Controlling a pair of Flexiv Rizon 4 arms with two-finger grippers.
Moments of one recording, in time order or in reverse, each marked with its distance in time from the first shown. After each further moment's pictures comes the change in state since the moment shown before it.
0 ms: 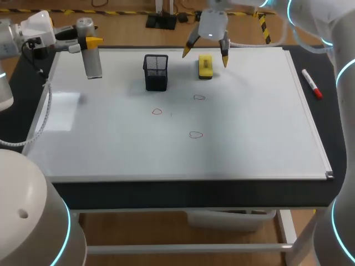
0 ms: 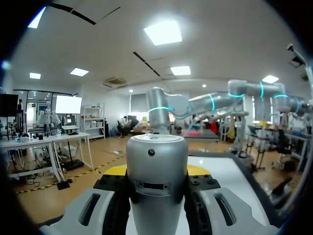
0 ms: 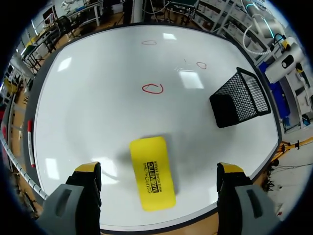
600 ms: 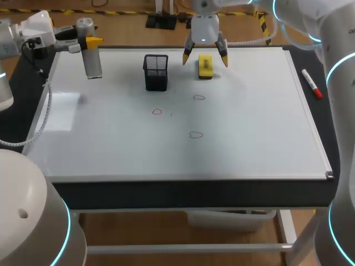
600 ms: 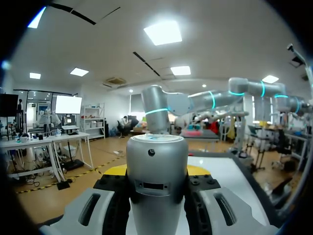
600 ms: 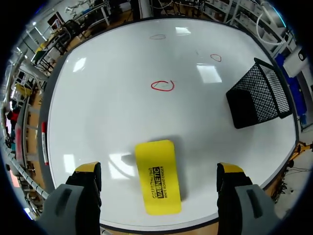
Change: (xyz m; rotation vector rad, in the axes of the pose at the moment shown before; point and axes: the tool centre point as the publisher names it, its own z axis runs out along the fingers) left arm 0.000 0.000 0.000 0.000 0.000 0.000; right arm 0.009 0.002 0.009 0.049 0.181 0.009
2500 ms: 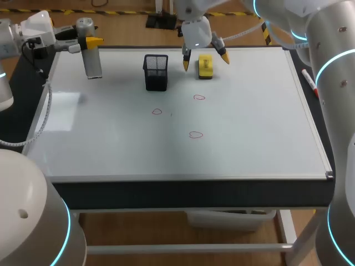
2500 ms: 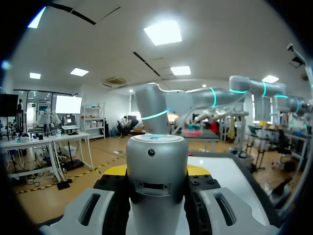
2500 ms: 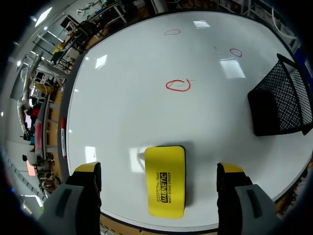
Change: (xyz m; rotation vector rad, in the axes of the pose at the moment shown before) left arm 0.000 0.000 0.000 0.000 0.000 0.000; right arm 0.011 0.004 0.003 0.060 0.231 -0.030
